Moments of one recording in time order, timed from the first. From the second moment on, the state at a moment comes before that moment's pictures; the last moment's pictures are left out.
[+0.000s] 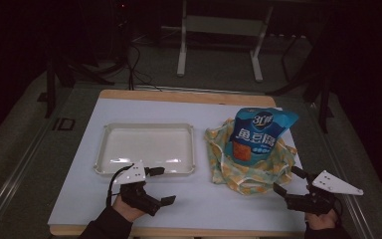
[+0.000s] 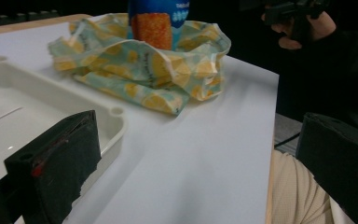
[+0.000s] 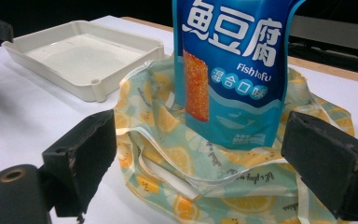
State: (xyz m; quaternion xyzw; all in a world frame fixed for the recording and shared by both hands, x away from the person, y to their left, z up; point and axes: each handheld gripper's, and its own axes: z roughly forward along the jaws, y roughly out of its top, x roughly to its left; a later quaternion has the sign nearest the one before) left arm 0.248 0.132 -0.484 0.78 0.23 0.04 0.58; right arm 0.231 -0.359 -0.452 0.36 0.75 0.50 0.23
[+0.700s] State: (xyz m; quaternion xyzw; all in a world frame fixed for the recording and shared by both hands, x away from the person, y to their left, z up) left arm 0.287 0.087 -0.463 0.79 0.20 0.03 0.58; right arm 0.252 -0.355 -0.435 0.34 0.75 0.52 0.24
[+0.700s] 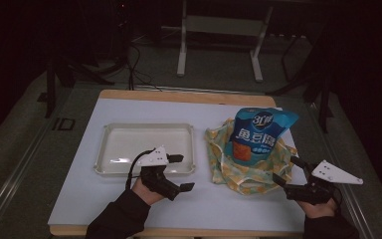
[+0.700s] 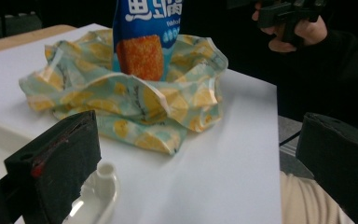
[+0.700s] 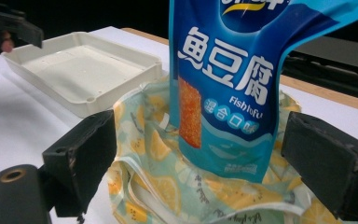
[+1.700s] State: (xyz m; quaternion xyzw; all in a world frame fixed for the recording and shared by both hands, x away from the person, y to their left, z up) left arm 0.364 -0.002 -0.439 0.80 0.18 0.06 0.57; right arm 0.294 -0.360 -0.420 0.34 0.75 0.51 0.26
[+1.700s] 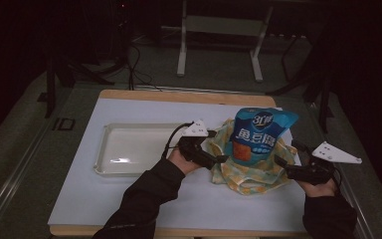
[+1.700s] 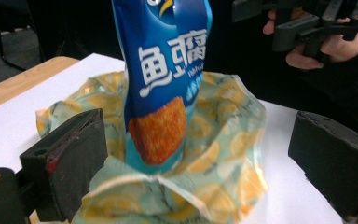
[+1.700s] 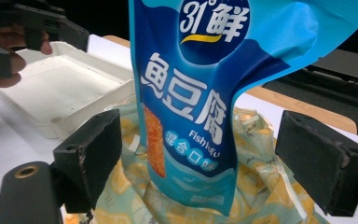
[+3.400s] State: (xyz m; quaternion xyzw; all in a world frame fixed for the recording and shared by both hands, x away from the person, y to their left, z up) left arm 0.404 -0.063 -0.443 0.81 0.22 0.11 0.53; right arm 0.347 -0.343 -0.434 0.34 0.77 0.48 0.25
